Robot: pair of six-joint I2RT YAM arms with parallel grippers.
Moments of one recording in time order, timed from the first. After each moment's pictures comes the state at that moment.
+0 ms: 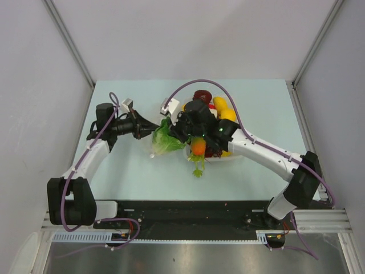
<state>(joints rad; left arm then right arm) -0.02 1.29 0.86 -0.09 1.05 -1.09 0.94 1.58 1.47 -0.34 -0.11 -0.14</state>
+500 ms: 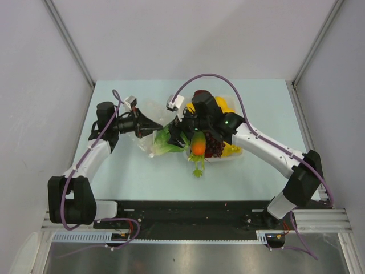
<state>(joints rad) -0.04 1.30 0.85 0.06 1.14 -1.16 0.83 1.59 1.48 -0.39 -0.40 -0.14</state>
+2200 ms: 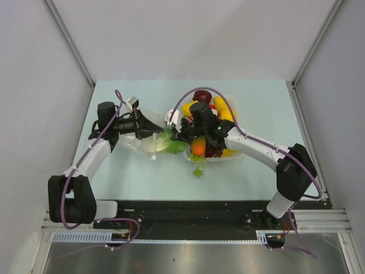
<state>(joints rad) -0.04 1.31 0.85 0.02 1.21 -1.12 0.82 1.67 1.32 -0.20 -0.45 -0.51</state>
